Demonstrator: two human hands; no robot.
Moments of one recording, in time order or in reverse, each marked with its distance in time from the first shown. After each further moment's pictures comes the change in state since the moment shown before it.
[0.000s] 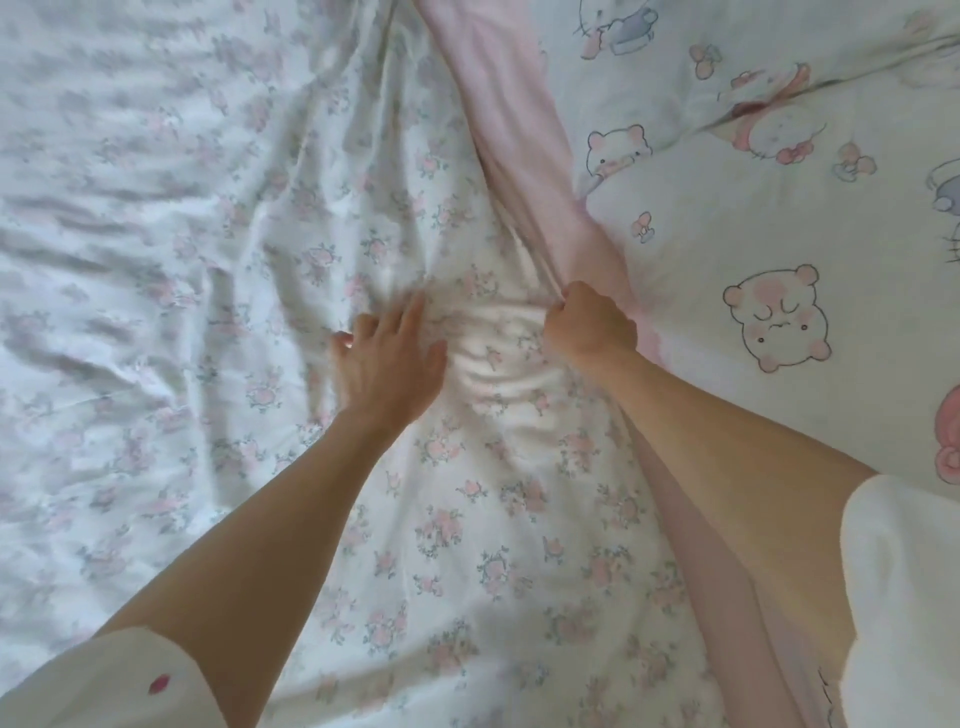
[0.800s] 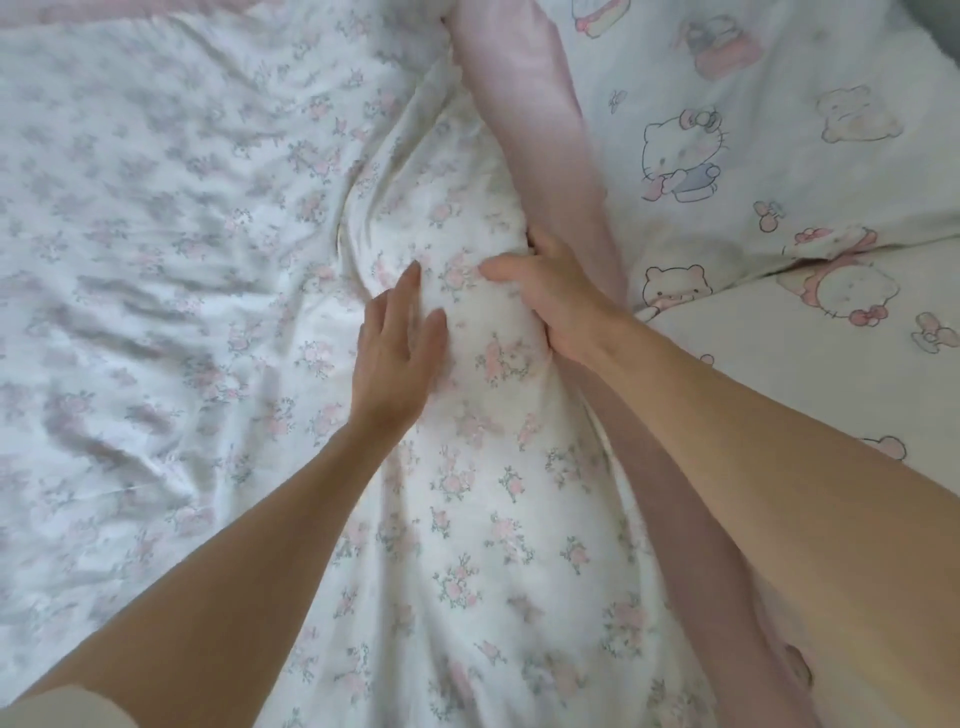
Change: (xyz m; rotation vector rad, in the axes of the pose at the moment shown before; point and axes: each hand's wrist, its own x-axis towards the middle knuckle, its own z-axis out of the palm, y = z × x) left_hand 0.082 -0.026 -0.047 -0.903 0.271 -0.065; right_hand 0.051 -0.139 -0.060 1.033 -0.293 -0.356
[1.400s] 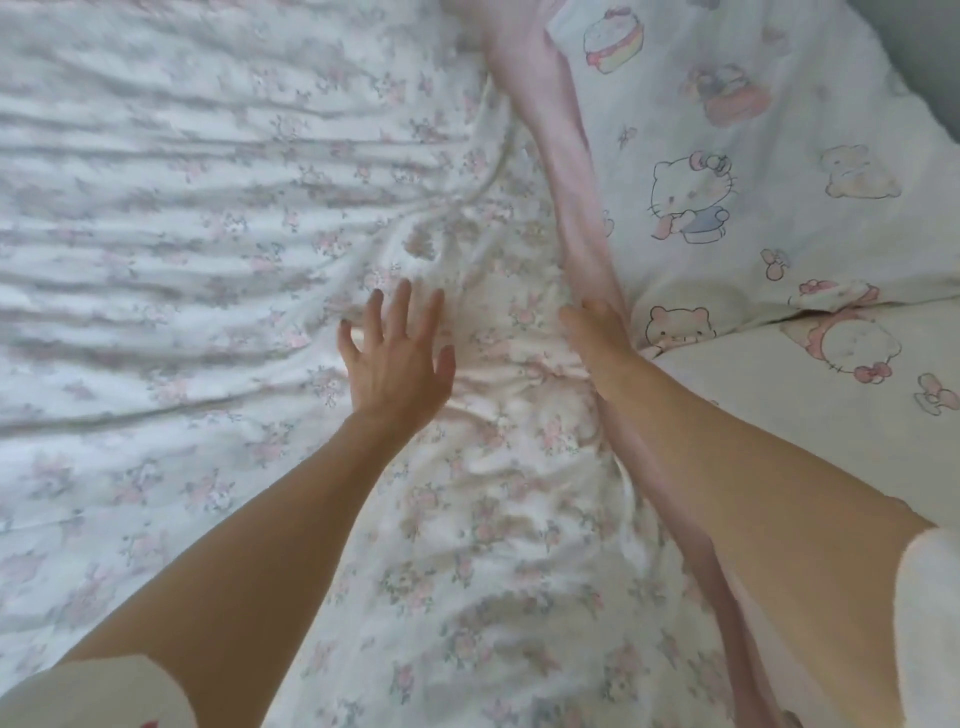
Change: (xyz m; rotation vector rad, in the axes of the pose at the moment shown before) left_hand 0.039 -0.019 0.020 0.775 -0.086 0.087; right_hand 0.045 0.046 -0.049 -0.390 0.423 0.272
